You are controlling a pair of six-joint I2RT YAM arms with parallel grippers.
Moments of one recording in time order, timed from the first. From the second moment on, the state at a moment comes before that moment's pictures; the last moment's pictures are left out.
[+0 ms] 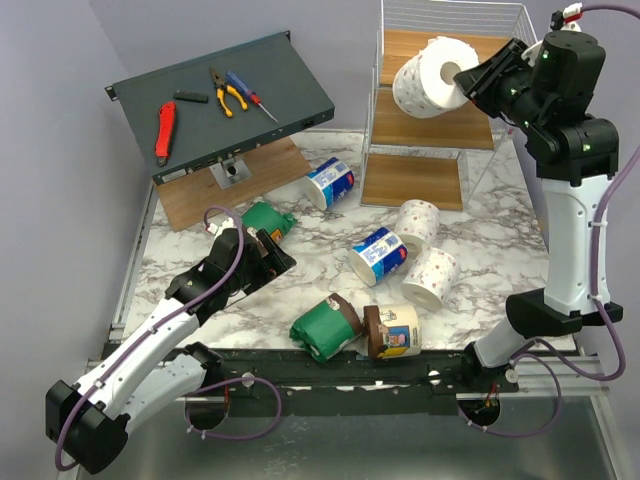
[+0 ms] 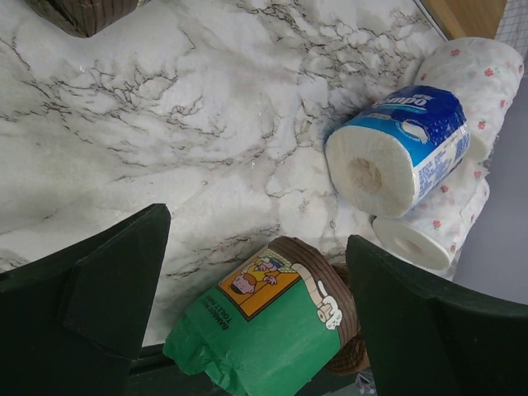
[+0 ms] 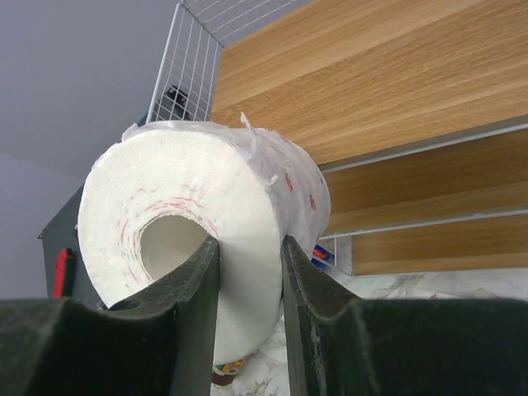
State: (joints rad) left arm -0.57 0.83 0.66 -0.54 -0.04 -1.04; right arm 0.22 1.61 2.41 -0.98 0.07 0.61
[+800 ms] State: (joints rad) left arm -0.57 0.87 0.72 -0.57 -0.08 -1.01; right arm 0.22 1.69 2.39 -0.78 0.11 0.68
